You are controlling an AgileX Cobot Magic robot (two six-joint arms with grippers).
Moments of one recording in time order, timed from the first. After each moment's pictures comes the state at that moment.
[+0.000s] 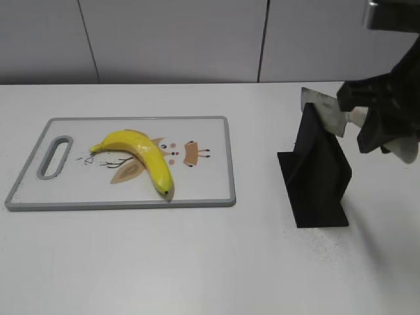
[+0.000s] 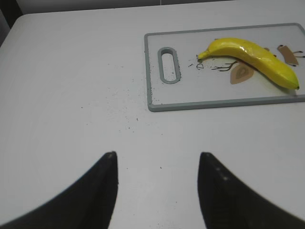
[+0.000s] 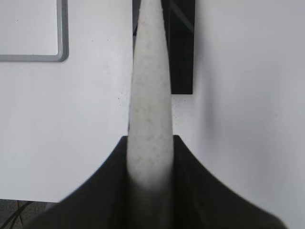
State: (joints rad) left arm -0.02 -0.01 -0.47 -0.03 1.08 0.17; right arm 0.44 1.37 -1.09 -0.02 1.02 0.45
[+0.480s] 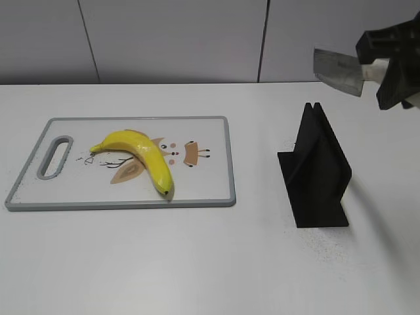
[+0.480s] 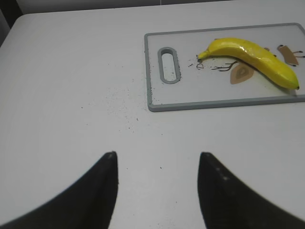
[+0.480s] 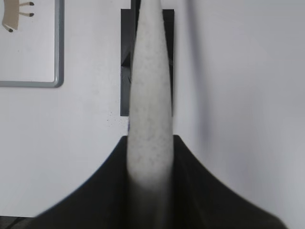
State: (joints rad) left arm -0.02 -0.01 -0.47 -0.03 1.08 0.17; right arm 0.45 1.37 -1.25 -0.12 1.12 0.45
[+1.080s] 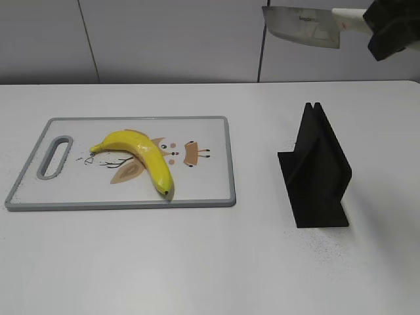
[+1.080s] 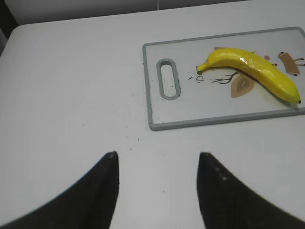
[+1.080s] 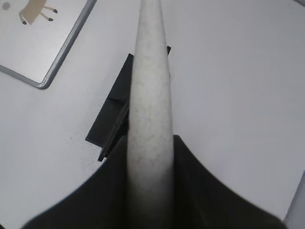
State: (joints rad) left arm -0.02 0.32 -0.59 -0.05 0.95 0.23; right arm 0.42 1.45 -1.43 -0.13 1.11 -0.06
